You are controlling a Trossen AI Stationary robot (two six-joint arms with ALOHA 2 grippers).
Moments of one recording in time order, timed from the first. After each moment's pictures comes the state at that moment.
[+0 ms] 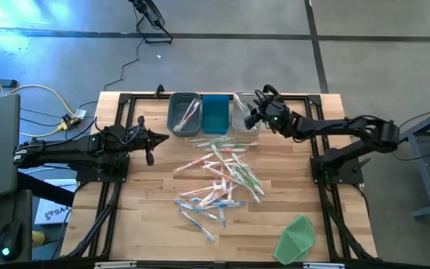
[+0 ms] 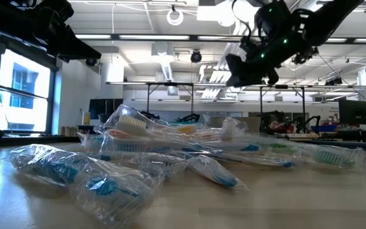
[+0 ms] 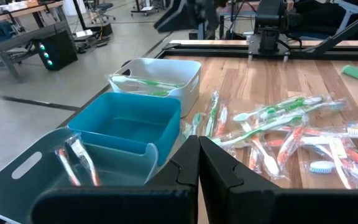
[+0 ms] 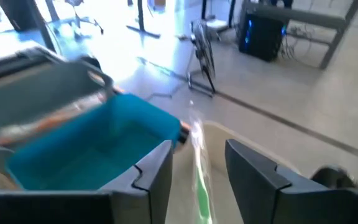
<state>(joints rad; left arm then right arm) 0.12 0.40 0.34 -0.11 -0.23 0.05 -0.40 1.34 0.65 0.35 0.49 0.18</state>
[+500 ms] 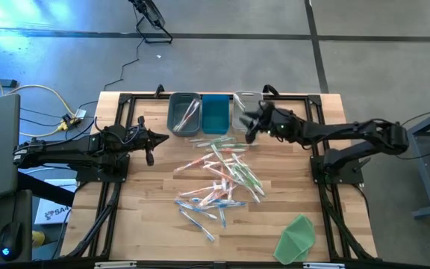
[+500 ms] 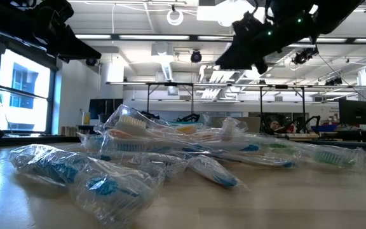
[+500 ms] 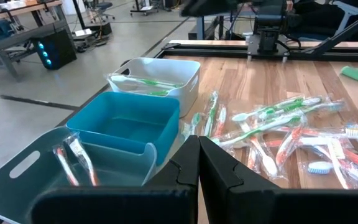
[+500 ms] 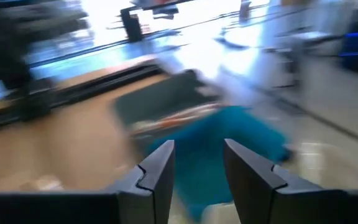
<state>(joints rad) 0.12 0.40 0.34 -0.11 -0.23 0.04 -0.25 1.25 0.65 0.35 0.22 0.19</state>
